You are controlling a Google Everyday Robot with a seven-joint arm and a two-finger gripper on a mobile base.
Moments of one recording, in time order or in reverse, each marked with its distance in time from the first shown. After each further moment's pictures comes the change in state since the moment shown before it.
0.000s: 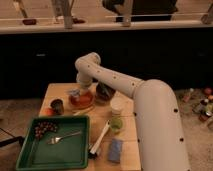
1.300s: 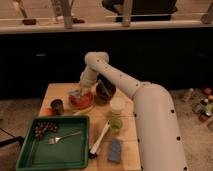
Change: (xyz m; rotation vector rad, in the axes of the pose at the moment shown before) arm 0.001 0.008 -0.003 -0.058 -0.240 -0.162
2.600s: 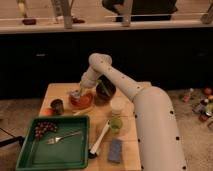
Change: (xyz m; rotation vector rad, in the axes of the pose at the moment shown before) arm 0.000 -0.001 0.006 0.020 -0.075 0.023
